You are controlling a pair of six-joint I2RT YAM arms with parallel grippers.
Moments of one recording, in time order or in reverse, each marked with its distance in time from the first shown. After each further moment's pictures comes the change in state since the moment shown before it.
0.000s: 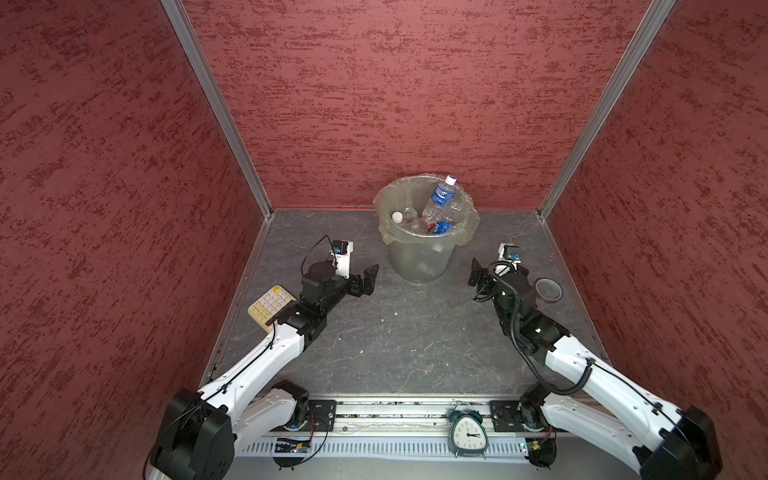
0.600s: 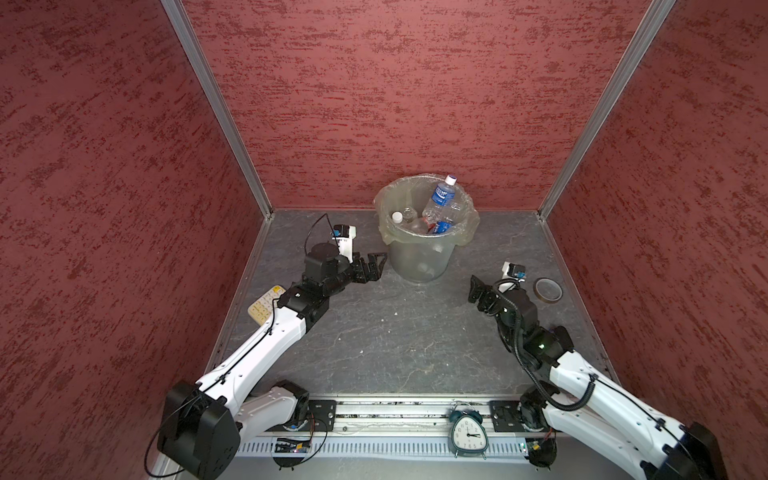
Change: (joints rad) left arm 0.000 0.069 0.205 -0.190 0.149 -0.244; right arm 0.000 -0.101 -0.141 -0.050 -0.066 0.245
